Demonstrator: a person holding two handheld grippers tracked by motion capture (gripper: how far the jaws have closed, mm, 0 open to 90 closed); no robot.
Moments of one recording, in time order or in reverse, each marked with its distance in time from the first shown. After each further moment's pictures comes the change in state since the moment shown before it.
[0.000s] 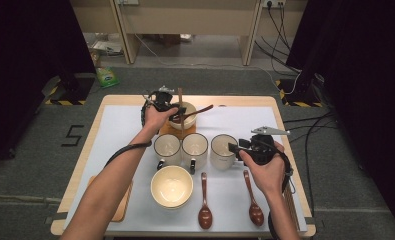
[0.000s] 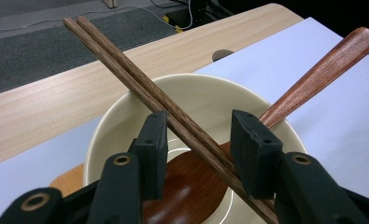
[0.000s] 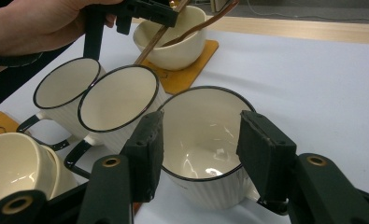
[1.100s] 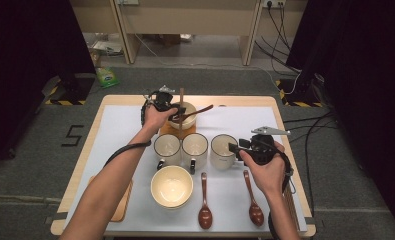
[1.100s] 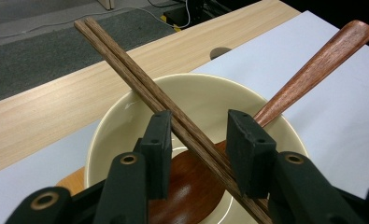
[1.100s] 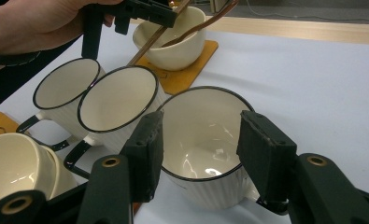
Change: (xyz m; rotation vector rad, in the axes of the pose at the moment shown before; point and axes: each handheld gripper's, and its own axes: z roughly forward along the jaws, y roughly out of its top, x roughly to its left) left arm -0.001 0.002 -0.001 0.009 -0.005 0.040; right arm -0.001 0.000 0.000 -0.003 -0.001 0.000
